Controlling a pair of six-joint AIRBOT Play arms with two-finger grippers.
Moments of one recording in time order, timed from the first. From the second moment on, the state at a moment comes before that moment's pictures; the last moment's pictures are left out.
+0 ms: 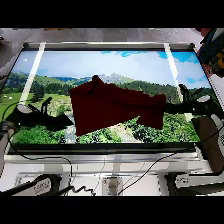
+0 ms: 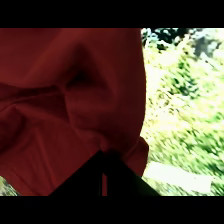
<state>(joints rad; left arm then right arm) 0.22 -1.30 0.76 0.89 -1.14 -1.15 -0.35 -1.54 1.03 -0.87 1.01 0.87</state>
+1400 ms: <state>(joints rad) 0.19 -1.09 1.35 0.63 -1.16 -1.01 -0.35 -0.90 1.15 -0.80 0.91 0.87</state>
